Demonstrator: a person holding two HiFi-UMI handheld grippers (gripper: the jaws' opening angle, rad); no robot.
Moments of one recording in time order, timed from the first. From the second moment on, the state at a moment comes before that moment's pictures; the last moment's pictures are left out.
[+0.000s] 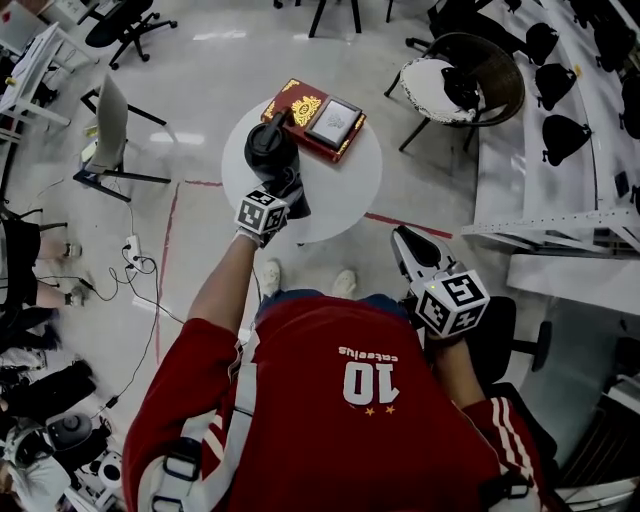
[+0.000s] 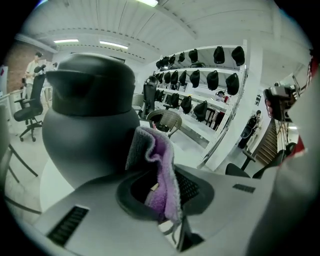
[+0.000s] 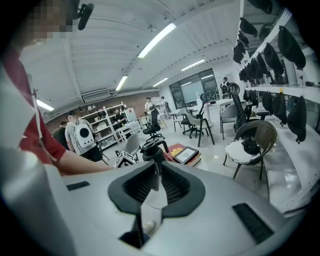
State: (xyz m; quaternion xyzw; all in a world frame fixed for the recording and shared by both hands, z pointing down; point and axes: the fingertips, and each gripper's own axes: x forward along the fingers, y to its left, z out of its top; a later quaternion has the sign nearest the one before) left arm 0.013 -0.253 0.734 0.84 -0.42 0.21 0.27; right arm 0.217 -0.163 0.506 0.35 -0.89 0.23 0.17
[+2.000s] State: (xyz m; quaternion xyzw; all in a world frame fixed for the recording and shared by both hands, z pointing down) left arm -0.062 -0.166 0.354 0.90 -0.43 0.04 -0.05; right arm 0.113 -0.199 0.348 0.38 -0.92 0.08 0.04
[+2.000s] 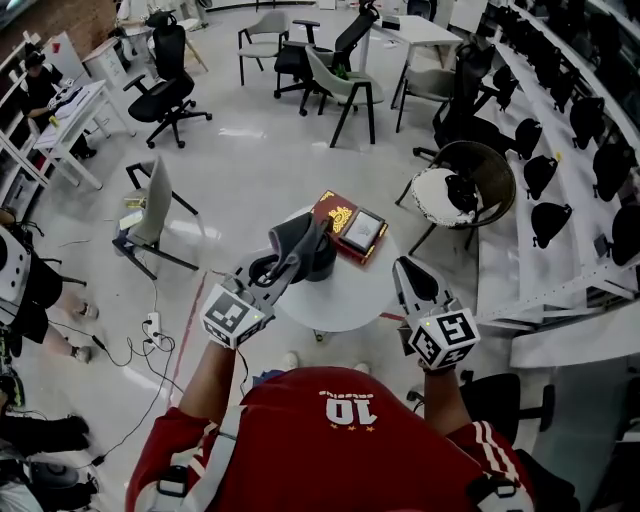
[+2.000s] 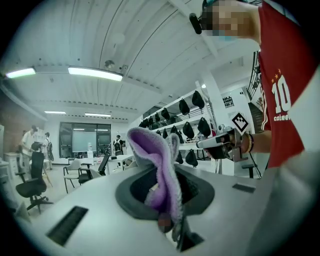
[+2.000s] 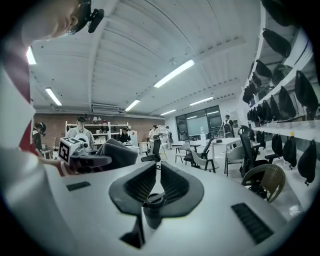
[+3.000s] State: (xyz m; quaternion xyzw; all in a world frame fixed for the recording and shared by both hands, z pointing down) left arm -0.091 -0.150 0.344 0.89 -0.46 0.03 -0.06; right arm 0.117 -0.202 0.344 0.40 -0.91 0.07 0.04
